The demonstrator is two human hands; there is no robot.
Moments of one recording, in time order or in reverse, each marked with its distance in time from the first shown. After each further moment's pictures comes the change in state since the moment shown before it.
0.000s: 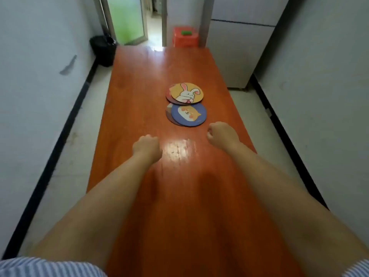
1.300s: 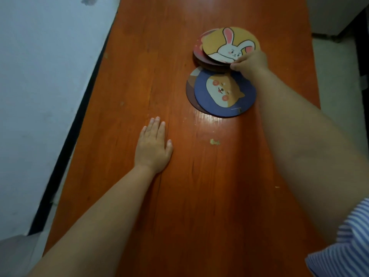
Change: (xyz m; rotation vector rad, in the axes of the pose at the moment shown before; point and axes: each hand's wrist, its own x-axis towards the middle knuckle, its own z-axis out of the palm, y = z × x) left_hand 0.085 0.003 0.106 -0.160 0.132 -0.120; right_hand 0.290 0.045 0.071 0.518 -0.110 0.113
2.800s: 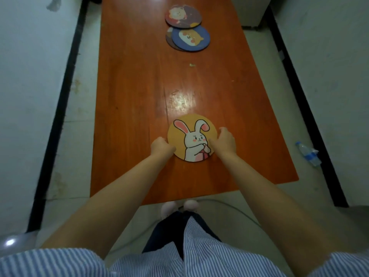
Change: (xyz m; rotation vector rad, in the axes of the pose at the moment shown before) left_hand -0.280 -0.011 -0.012 -0.628 -0.383 -0.452; right_hand -0.498 0.065 0.108 0.014 0.093 0.449
